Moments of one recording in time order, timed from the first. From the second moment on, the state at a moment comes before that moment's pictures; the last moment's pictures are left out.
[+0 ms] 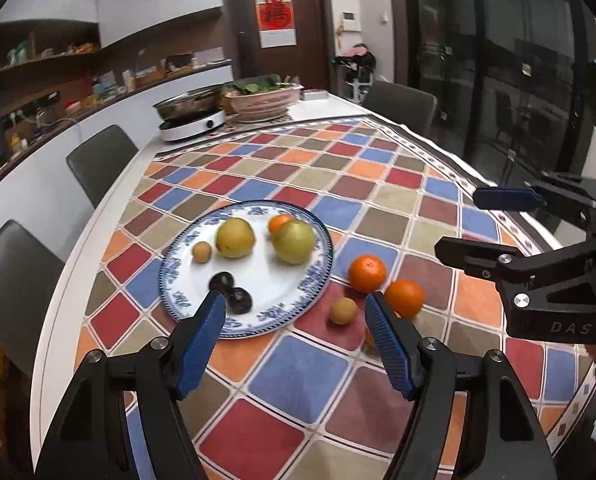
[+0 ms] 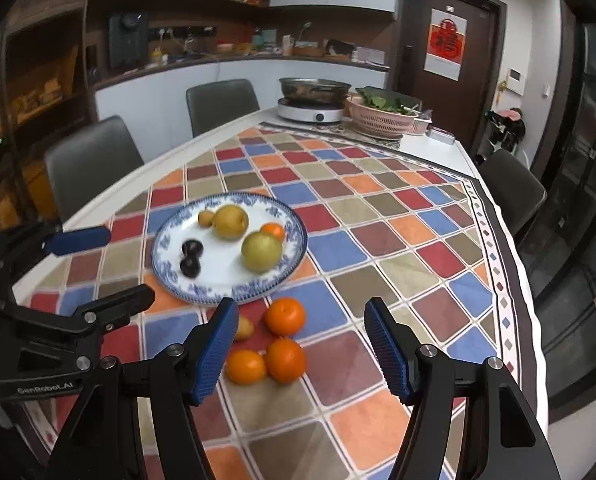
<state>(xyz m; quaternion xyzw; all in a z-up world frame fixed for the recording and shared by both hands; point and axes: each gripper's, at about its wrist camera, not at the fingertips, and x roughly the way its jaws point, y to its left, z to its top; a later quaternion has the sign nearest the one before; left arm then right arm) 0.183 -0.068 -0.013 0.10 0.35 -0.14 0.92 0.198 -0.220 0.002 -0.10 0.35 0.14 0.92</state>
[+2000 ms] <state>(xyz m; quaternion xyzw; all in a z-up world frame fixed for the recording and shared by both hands) 0.215 -0.103 -0.084 0.13 0.42 -0.28 0.85 0.228 -0.221 -0.088 -0.18 0.43 0.25 0.85</state>
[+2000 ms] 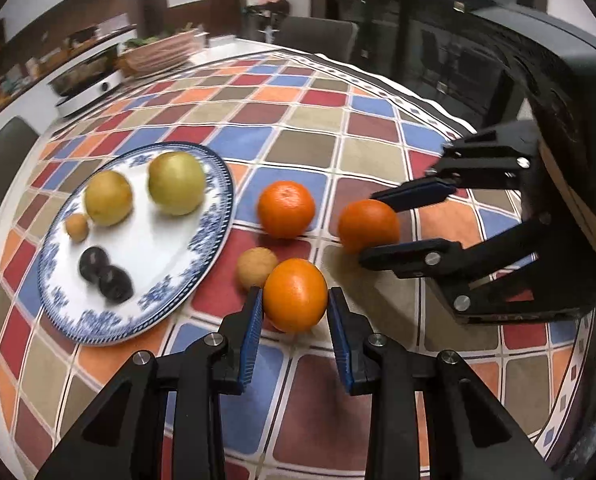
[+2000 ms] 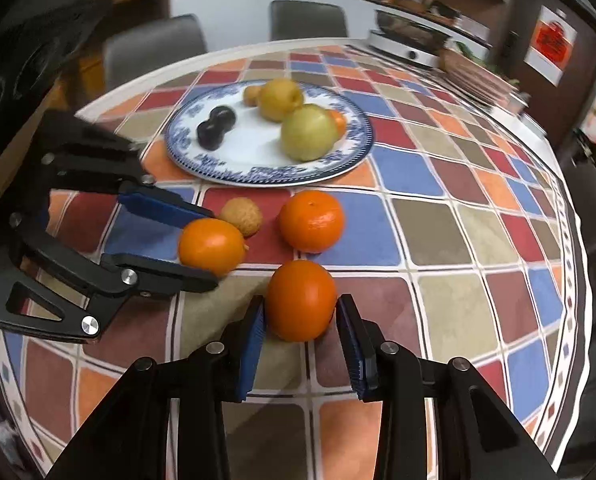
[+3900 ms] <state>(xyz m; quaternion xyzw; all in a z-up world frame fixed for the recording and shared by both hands) 0.211 0.037 -0.011 0.04 0.36 -0.09 0.93 0.215 -0.123 -0.008 -0.08 0.34 0.19 0.92</state>
